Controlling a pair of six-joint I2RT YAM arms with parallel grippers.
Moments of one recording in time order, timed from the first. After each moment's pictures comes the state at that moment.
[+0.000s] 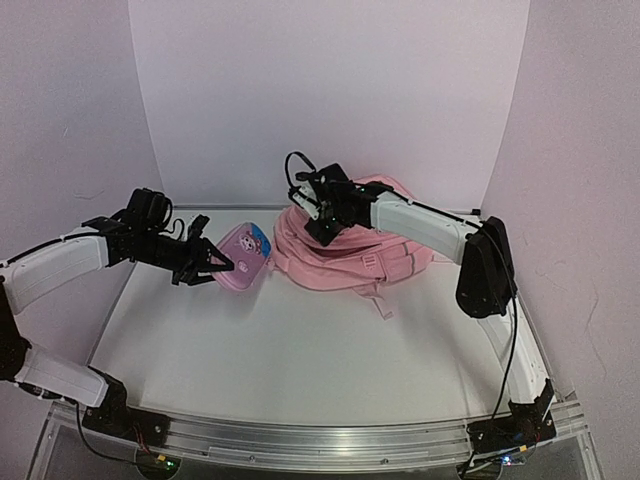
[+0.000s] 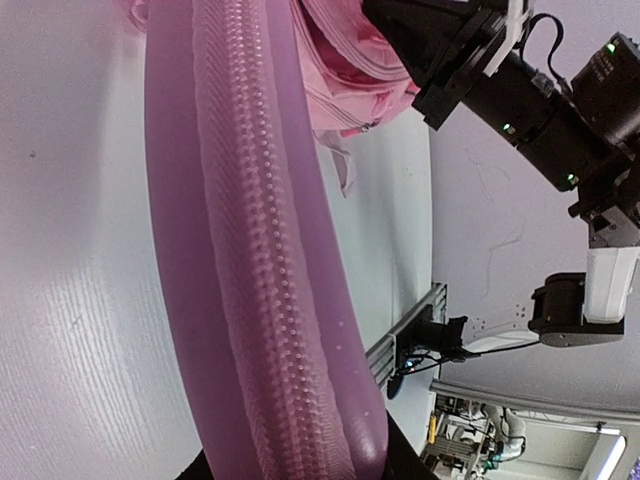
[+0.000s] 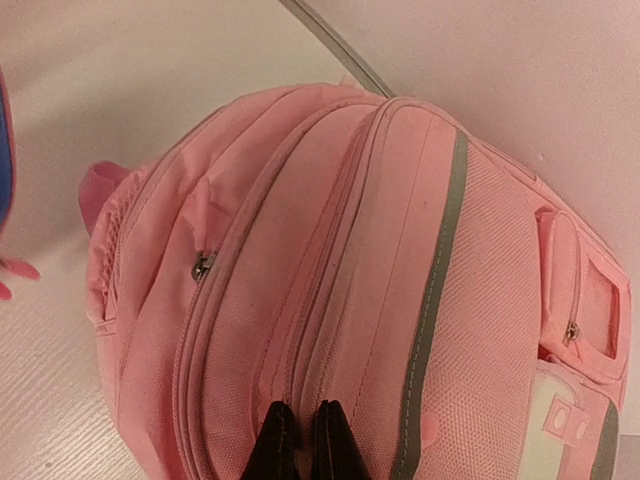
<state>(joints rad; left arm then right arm) -0.37 1.27 0.95 -0.48 0.75 -0.68 0.77 2.38 2.27 -0.66 0.26 -0.30</state>
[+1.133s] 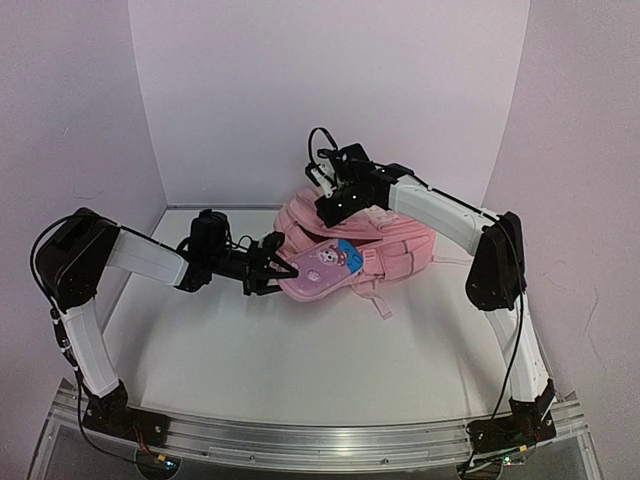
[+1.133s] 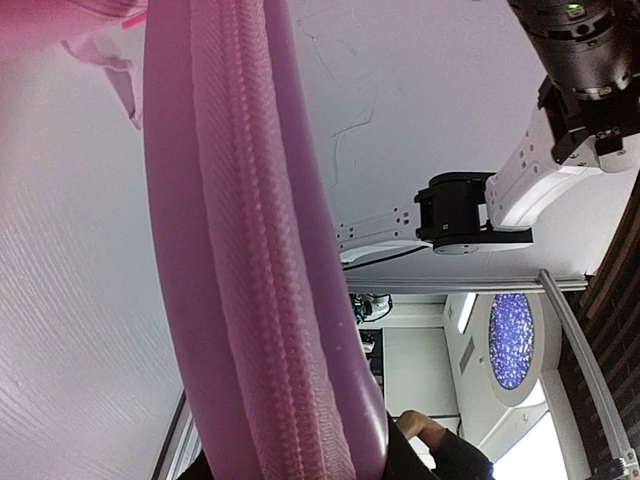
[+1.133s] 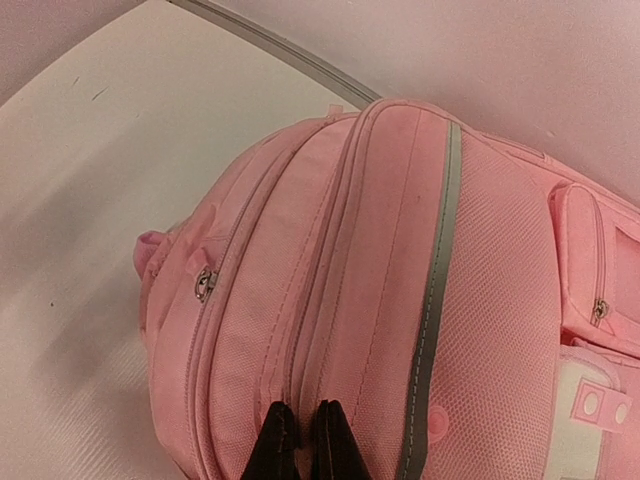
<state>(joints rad) -0.55 1.83 0.92 0.66 1.23 -1.24 0.71 2.34 2.31 -0.70 0.05 -0.09</state>
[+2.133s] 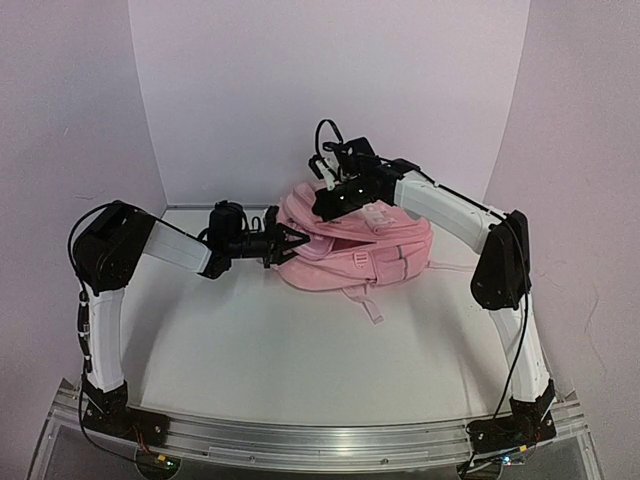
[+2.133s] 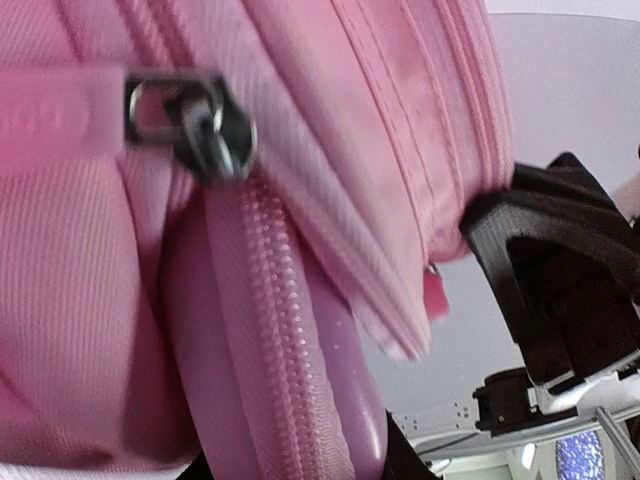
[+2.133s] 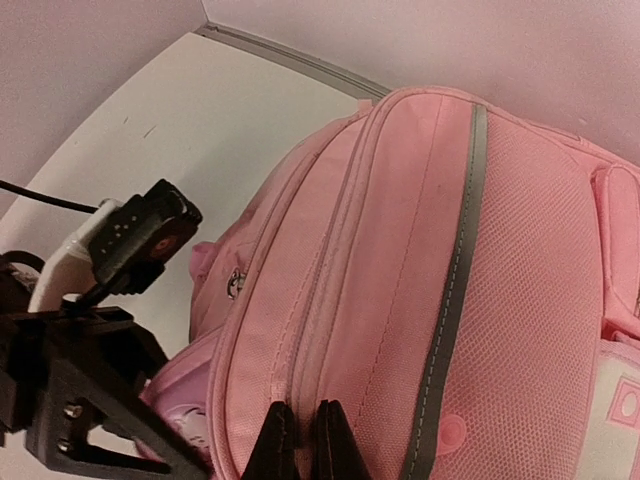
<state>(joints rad) -0.51 2.08 1.17 0.73 0.81 -1.20 0.70 2.31 2.30 -0.68 -0.07 0.05</state>
